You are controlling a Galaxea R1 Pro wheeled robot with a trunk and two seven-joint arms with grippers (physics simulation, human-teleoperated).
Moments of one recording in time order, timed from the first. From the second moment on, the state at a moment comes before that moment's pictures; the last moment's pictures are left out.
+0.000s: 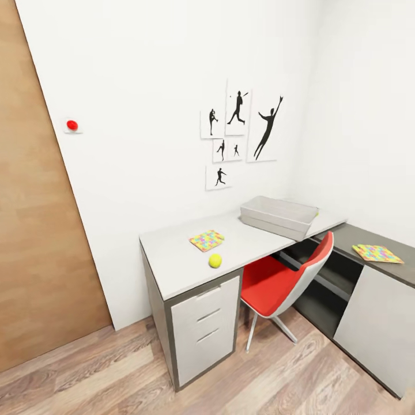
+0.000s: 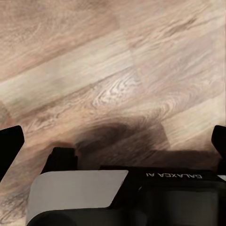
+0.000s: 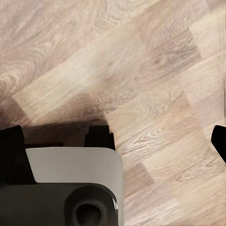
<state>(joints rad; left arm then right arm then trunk) -0.41 -0.05 0.04 -0.02 0.10 0.15 -0.01 -0.38 -0.07 0.00 -0.08 0.00 0.28 0.01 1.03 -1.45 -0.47</state>
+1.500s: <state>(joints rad) -0.69 -0.17 0.03 -0.18 0.37 0.36 -0.05 -0.57 -0.08 0.00 -0.43 -0.01 0.54 0.11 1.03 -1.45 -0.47</state>
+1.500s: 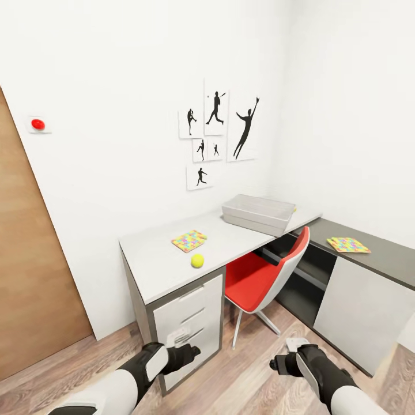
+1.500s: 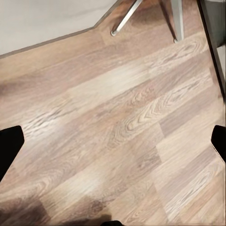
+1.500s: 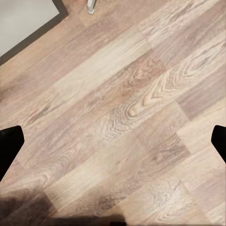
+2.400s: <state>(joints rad) -0.67 -0.17 0.03 -0.20 0.37 0.36 -0.16 -0.57 -0.08 0.00 -0.48 -0.01 0.60 0.11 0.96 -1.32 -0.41</state>
